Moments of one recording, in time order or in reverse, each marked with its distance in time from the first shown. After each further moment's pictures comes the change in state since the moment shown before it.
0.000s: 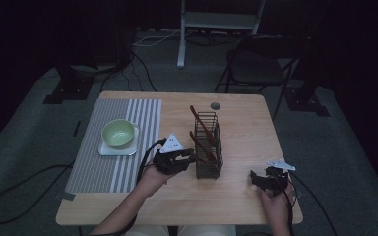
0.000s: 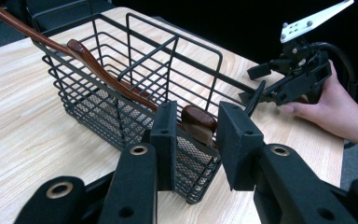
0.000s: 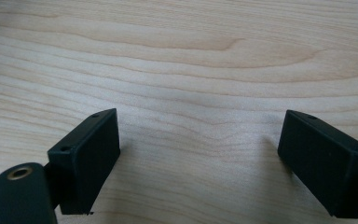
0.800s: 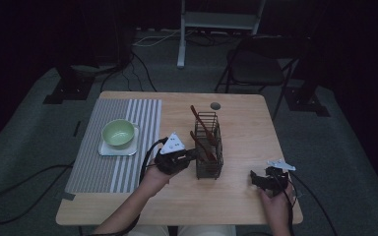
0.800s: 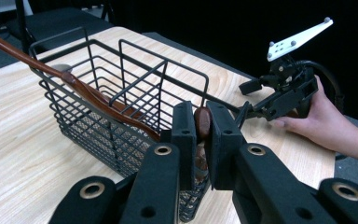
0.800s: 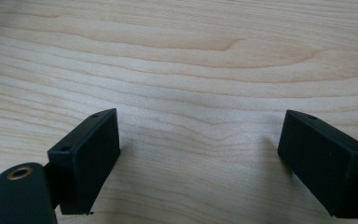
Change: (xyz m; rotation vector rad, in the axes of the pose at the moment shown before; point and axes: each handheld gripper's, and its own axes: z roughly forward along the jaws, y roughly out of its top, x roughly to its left) left arm -0.008 0.009 -0.004 -0.055 -0.010 0.027; right arm 0.000 0.000 0.000 0.001 0.001 0.001
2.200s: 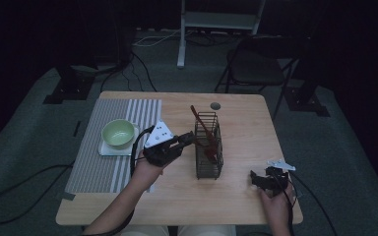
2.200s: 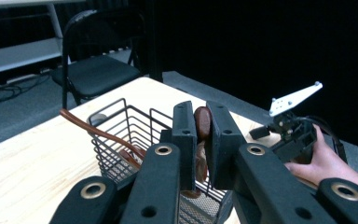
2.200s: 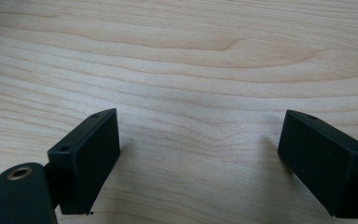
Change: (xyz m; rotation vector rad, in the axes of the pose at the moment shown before) left arm -0.003 0.043 -0.050 -0.142 0.086 0.028; right arm 0.000 0.000 0.000 -0.001 0.000 -0.002
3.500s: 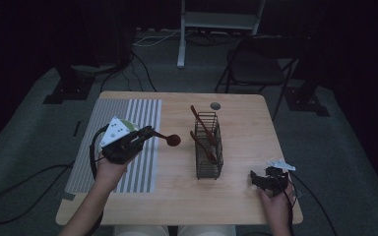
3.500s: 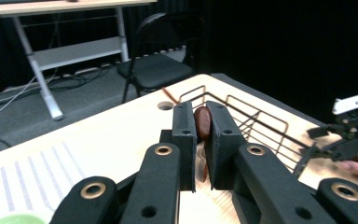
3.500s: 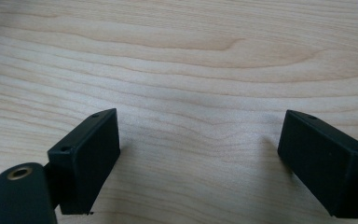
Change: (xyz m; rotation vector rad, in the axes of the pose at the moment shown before) left arm 0.050 -0.020 -0.075 -0.001 0.210 -0.055; right arm 0.000 0.000 0.000 0.000 0.000 0.002
